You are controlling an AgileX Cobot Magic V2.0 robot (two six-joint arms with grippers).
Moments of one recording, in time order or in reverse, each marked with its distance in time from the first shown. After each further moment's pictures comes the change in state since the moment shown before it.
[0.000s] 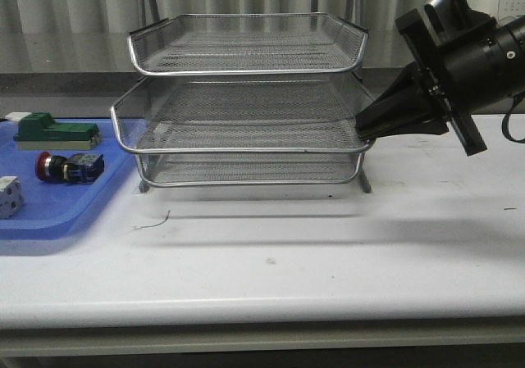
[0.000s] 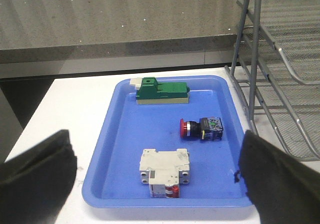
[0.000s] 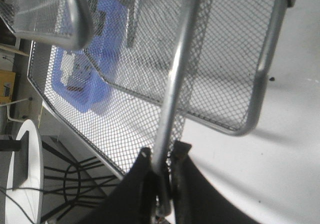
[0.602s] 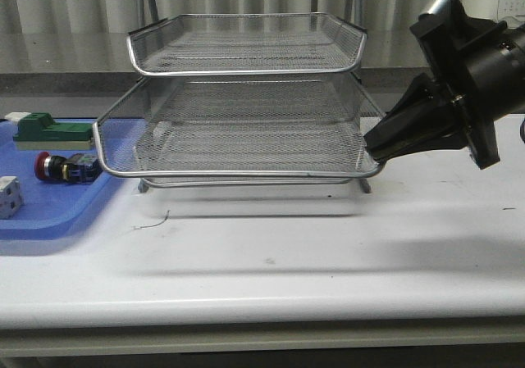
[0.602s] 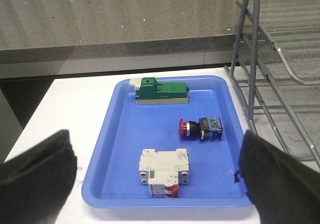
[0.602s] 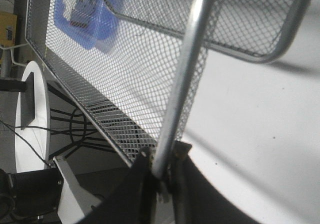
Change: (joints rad) left arm 0.000 0.000 0.000 0.000 0.000 0.000; right arm -0.009 -0.004 -0.004 -0.157 0.140 0.044
